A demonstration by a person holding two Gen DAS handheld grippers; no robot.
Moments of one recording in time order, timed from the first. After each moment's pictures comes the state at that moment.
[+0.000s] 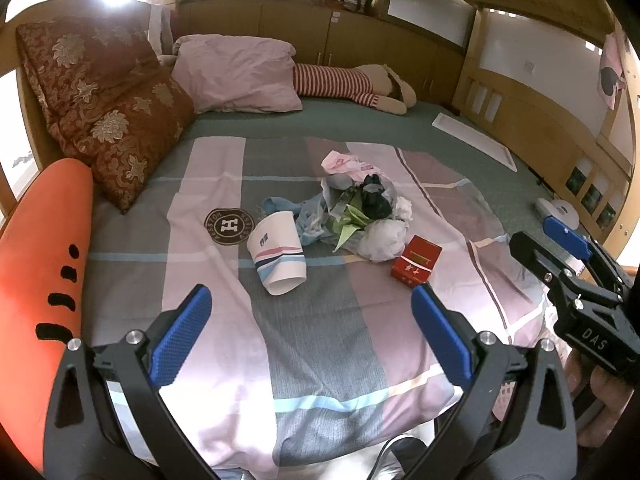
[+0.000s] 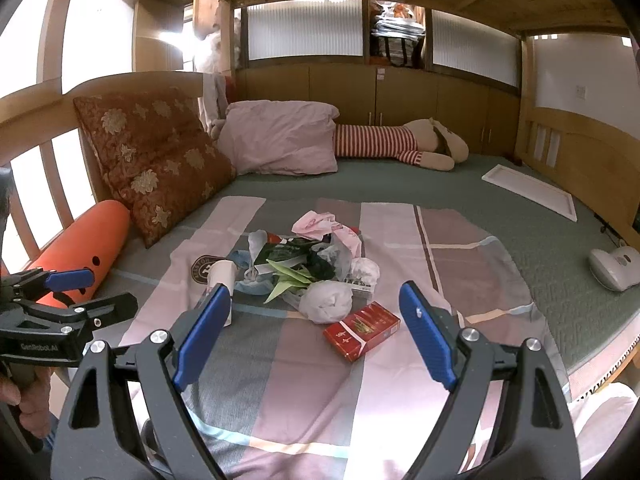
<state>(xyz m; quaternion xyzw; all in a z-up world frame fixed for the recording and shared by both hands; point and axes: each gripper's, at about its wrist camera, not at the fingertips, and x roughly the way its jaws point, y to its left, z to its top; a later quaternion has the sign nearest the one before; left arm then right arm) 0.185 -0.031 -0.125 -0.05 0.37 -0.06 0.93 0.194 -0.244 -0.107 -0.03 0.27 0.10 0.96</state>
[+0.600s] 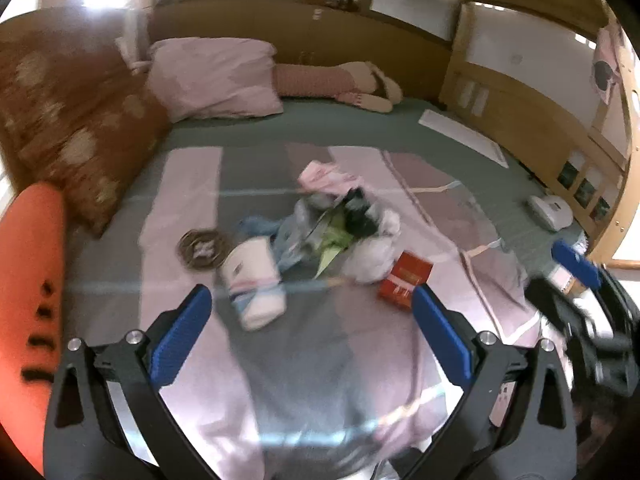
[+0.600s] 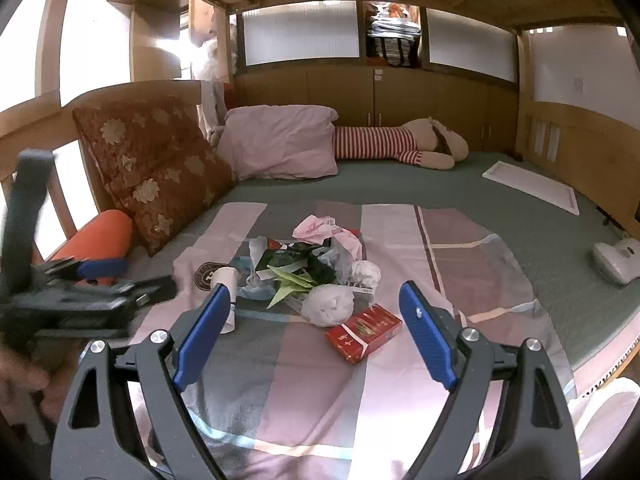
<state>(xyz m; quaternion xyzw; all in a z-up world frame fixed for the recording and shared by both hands) 0.240 -0.051 -0.122 -0.04 0.36 -0.10 0.92 0.195 -0.251 -0.105 -0.01 0.26 0.11 0.96</state>
